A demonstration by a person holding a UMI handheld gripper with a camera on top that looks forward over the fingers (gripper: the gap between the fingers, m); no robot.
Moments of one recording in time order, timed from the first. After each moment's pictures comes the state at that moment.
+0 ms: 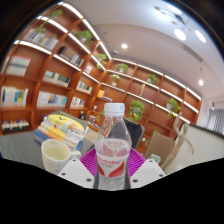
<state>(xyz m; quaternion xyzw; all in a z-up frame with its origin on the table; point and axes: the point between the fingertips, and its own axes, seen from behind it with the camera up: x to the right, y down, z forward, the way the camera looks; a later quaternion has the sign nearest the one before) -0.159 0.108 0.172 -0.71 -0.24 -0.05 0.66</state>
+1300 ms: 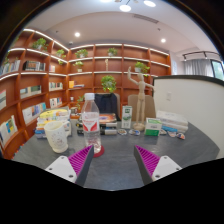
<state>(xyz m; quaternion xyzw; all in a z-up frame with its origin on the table) -0.036 -0.044 0.106 -0.81 -0.01 0.00 0.59</state>
